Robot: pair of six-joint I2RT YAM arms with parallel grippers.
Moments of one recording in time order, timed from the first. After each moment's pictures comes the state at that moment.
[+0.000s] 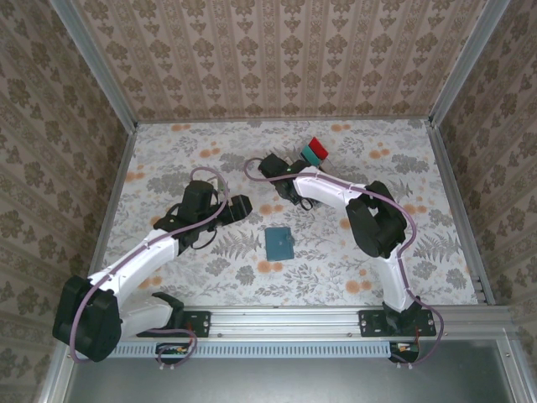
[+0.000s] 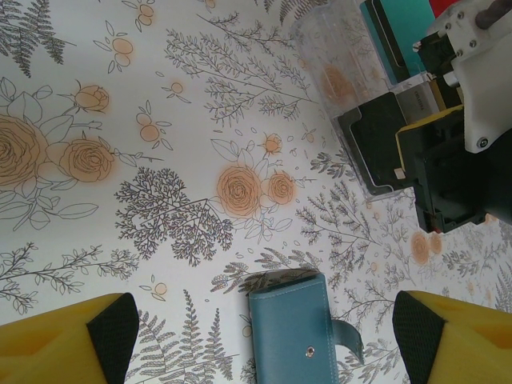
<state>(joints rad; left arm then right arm) -0.51 1.14 0.67 -0.20 0.20 -0.71 0.67 2.11 1.66 -0.86 0.69 0.06</state>
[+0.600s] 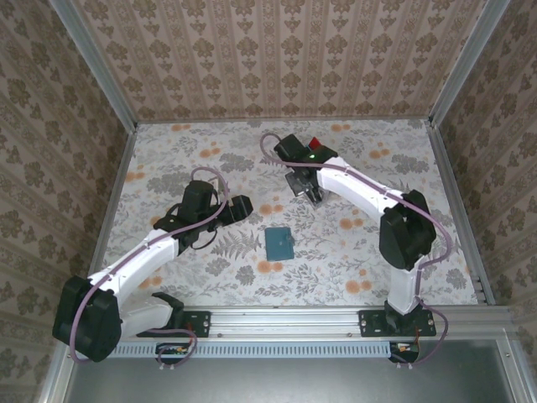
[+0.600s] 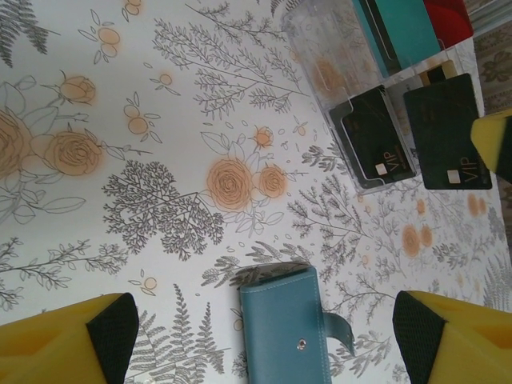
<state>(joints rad) -0.51 1.14 0.67 -0.20 0.24 -0.72 0.61 1.87 1.63 -0.92 0.36 0.19</state>
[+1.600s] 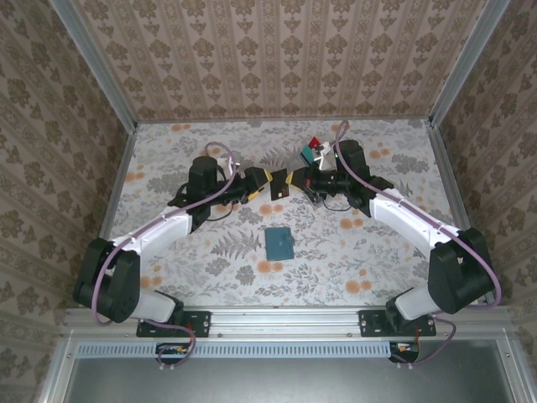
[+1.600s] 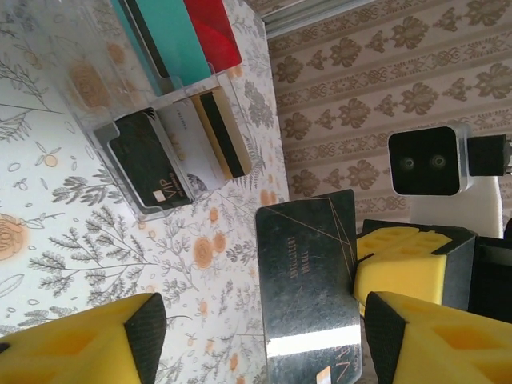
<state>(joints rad) -0.48 1.40 0.82 0.23 0.67 -1.03 0.41 1.46 1.04 -0.06 -0.65 0.96</state>
